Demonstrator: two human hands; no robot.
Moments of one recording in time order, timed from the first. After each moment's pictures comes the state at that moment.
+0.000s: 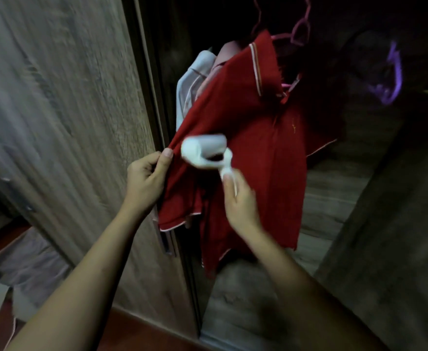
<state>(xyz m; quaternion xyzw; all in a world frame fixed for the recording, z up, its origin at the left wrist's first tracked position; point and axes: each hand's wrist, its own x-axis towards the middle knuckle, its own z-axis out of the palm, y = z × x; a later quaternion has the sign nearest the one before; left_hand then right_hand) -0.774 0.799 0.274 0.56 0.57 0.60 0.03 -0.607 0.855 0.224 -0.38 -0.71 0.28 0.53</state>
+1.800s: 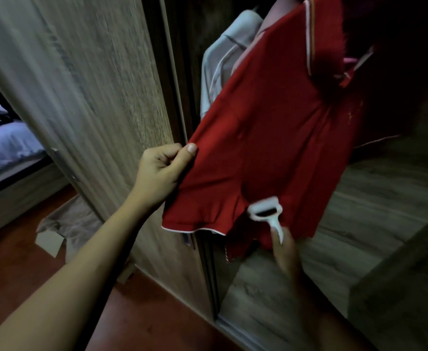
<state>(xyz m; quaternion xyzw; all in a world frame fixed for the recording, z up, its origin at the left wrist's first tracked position) -0.778 0.799 0.275 0.55 0.59 0.59 0.07 -0.574 0.926 0.048 -0.57 -0.63 0.43 0.32</state>
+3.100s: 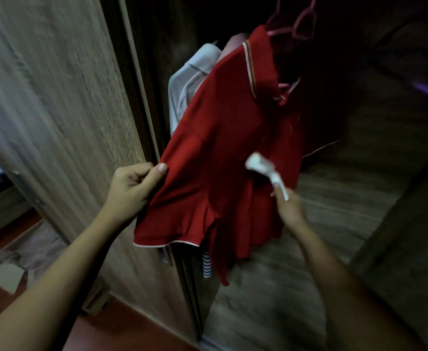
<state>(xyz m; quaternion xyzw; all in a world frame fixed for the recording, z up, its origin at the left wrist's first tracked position) -0.783 0.798 0.276 0.57 0.58 0.58 0.07 -0.548 1.002 0.154 -0.55 -0.65 0.33 0.40</state>
